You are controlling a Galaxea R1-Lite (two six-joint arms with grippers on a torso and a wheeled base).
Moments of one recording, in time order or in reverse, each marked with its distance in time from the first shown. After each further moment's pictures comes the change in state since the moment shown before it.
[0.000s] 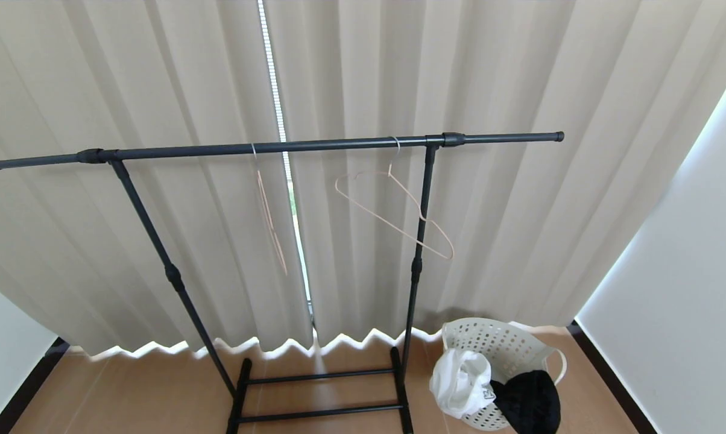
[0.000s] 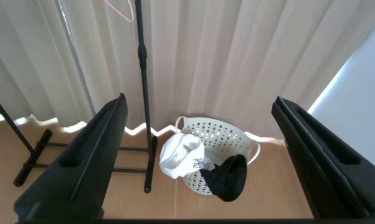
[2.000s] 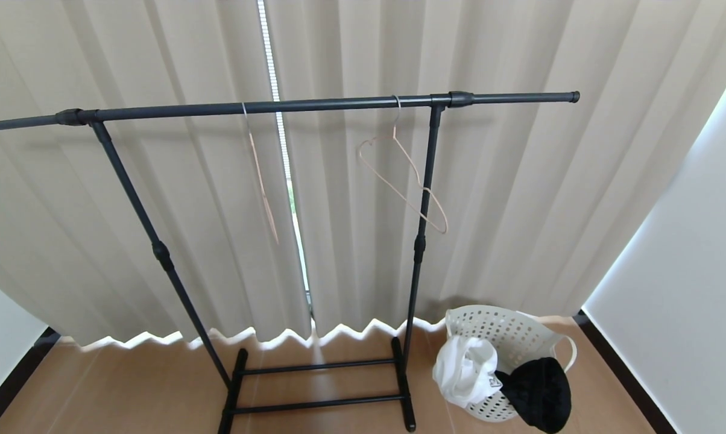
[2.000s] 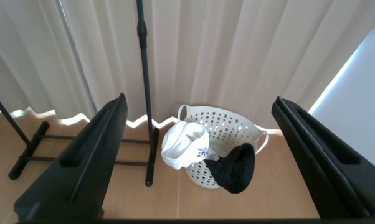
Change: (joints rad) left arm 0.000 0.001 0.000 0.000 -0.001 0.001; right arm 0.000 0.000 0.000 0.001 0.001 0.010
